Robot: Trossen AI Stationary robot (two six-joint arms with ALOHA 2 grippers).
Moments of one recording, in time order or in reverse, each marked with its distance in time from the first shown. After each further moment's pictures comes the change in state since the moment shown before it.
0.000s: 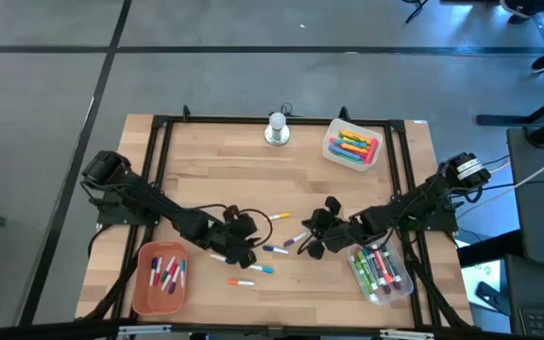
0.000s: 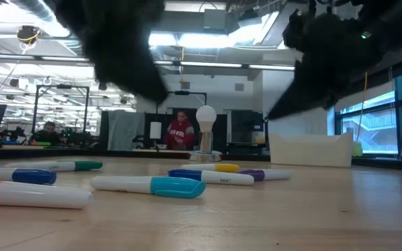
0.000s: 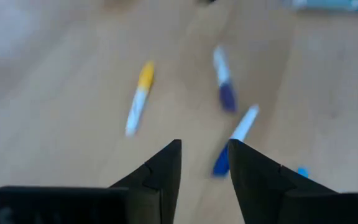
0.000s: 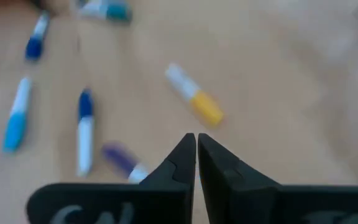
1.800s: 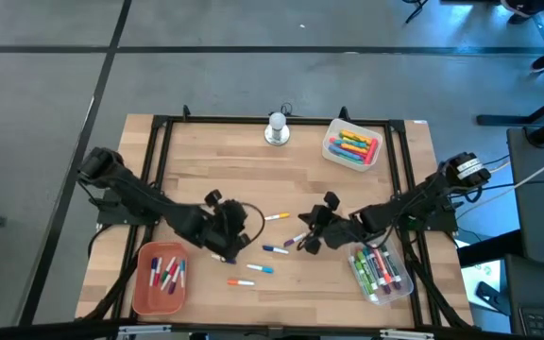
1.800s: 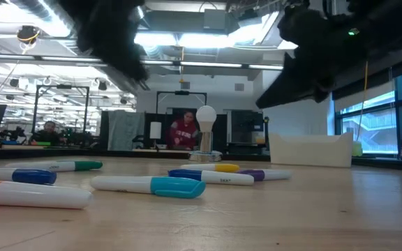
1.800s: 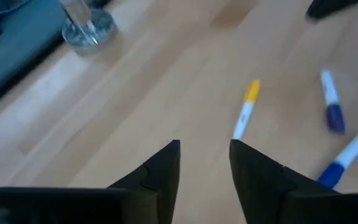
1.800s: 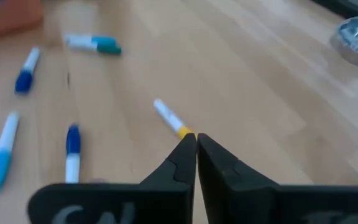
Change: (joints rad) left arm -0.002 -0.061 0.119 -0.495 -0.255 -0.182; right arm -0.039 -0.002 0.000 0.079 0.064 -0.057
